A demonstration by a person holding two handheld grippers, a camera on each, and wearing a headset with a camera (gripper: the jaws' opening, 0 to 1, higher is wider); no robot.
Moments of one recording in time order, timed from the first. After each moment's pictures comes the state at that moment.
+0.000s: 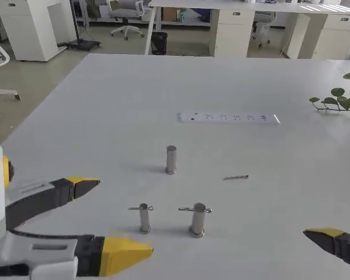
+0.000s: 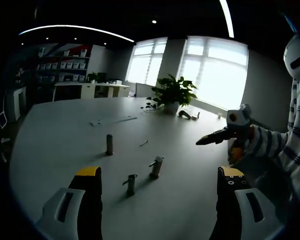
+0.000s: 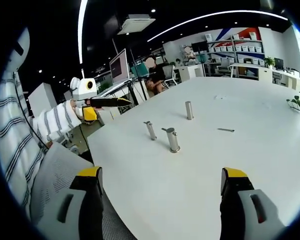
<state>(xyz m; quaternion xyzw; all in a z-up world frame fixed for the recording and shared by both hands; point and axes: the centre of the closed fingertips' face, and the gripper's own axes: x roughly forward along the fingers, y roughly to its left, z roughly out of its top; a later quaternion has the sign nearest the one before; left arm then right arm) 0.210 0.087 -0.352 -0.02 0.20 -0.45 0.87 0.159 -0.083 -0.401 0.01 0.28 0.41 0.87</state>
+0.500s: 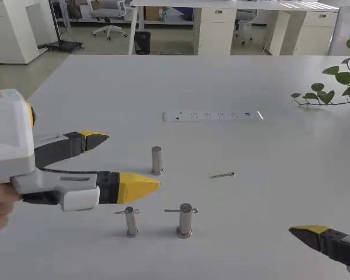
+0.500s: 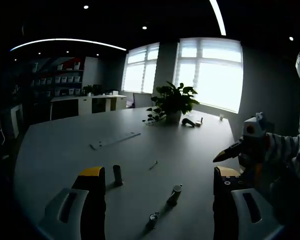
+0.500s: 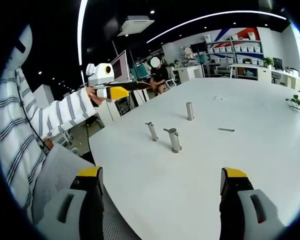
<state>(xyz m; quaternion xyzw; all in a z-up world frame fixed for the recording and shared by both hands) 0.279 0.062 -0.328 -0.01 0.15 -0.46 0.87 0.153 -0.084 -0.398 0.02 0.28 0.41 0.87</state>
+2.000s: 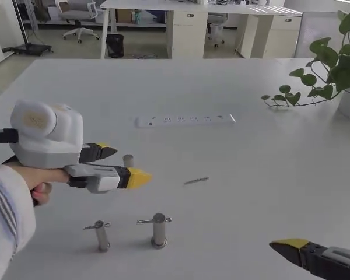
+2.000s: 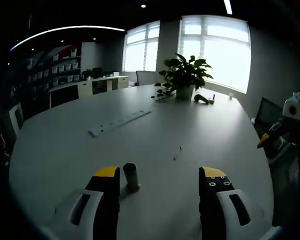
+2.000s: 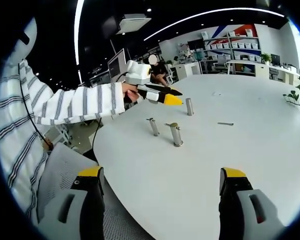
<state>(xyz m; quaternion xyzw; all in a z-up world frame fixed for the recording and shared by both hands) 0.363 0.029 -0.407 0.05 0.23 -0.44 0.86 0.140 -0.086 -0.399 0.02 0.30 0.40 0.87</state>
